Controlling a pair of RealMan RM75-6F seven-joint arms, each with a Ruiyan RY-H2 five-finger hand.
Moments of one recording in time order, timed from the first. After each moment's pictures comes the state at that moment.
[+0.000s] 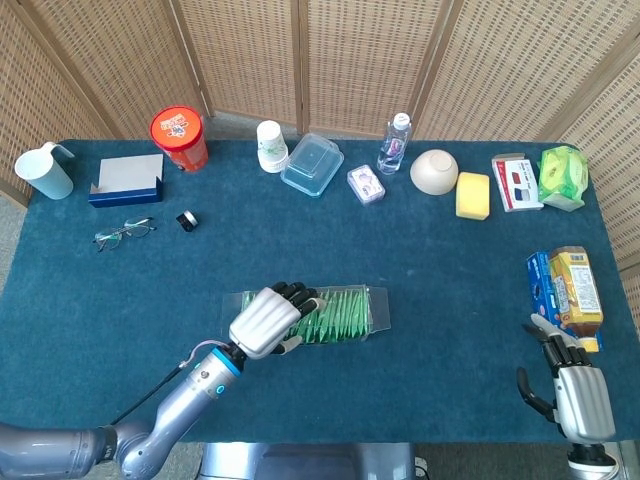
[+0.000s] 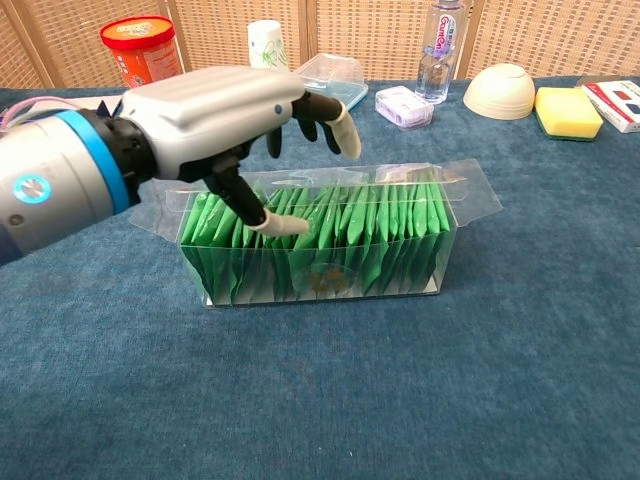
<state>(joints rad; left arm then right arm) -0.69 -1.62 -0.21 -1.82 1.30 1.01 0.68 -0.04 -1.27 0.00 -1.60 -1.67 1.68 0.09</state>
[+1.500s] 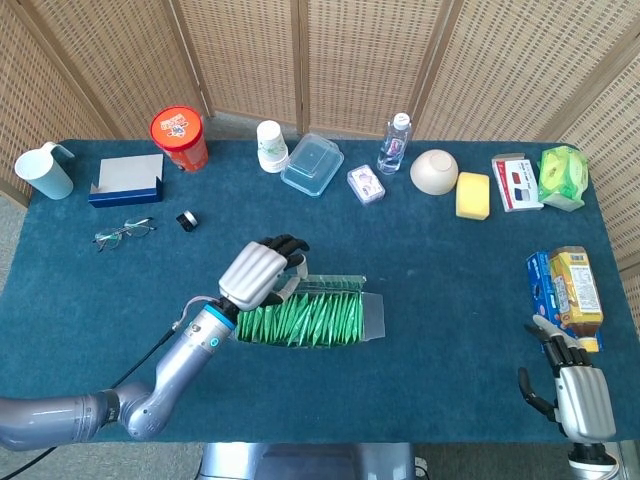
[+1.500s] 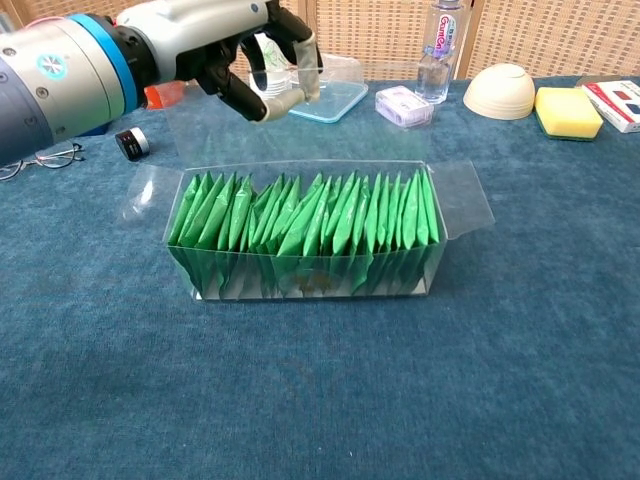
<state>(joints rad) -0.81 -1.55 -0.31 -1.72 1.17 1.01 0.42 -0.04 -1.28 0.00 -1.59 -1.66 1.67 0.10</state>
